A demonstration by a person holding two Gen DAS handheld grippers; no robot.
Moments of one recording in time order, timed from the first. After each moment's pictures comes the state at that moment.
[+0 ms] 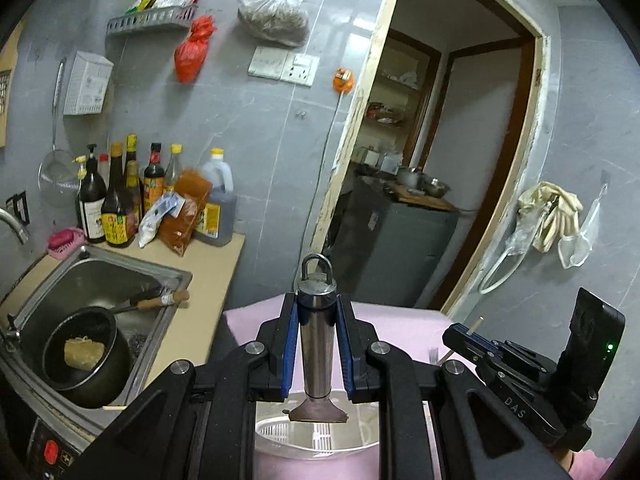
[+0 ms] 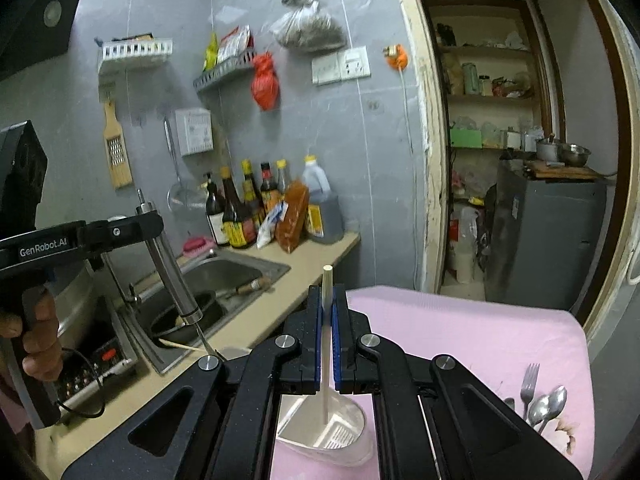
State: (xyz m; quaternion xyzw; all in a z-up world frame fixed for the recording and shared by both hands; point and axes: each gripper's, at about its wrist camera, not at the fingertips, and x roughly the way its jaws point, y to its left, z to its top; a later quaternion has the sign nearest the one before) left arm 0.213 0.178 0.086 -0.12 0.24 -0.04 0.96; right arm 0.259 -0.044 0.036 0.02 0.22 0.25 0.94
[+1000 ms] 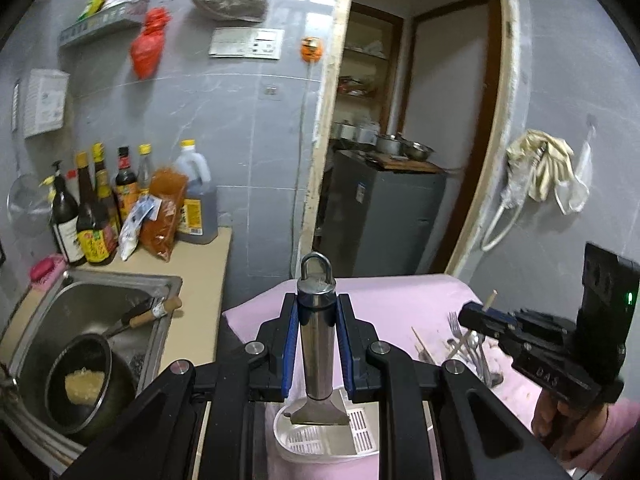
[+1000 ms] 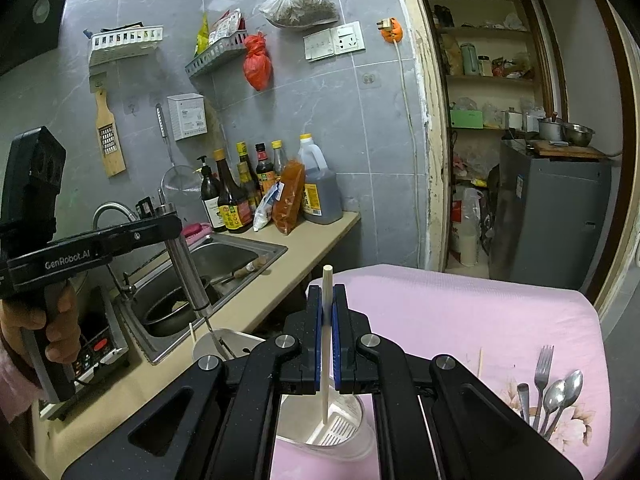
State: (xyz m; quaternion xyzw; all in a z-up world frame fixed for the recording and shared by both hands) left arm 0.243 0.177 0.057 -0.04 0.26 -0.09 0.96; right arm 0.274 -0.043 0.013 0.02 0.24 0.25 0.94
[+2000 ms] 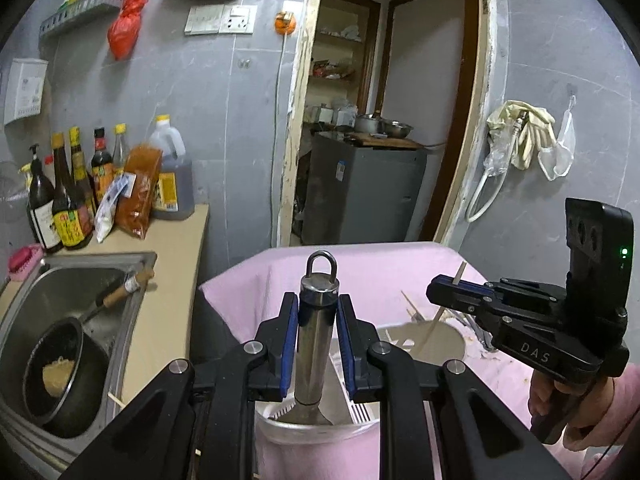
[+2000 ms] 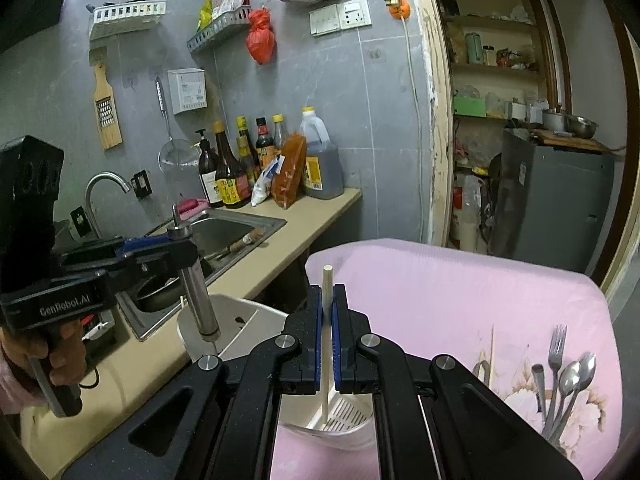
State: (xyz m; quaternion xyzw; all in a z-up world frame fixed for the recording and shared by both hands) left arm 0.234 0.163 0.000 -0.03 0.28 -0.12 0.95; right arm 0.276 -0.021 -0.030 0.00 0.26 0.25 0.93
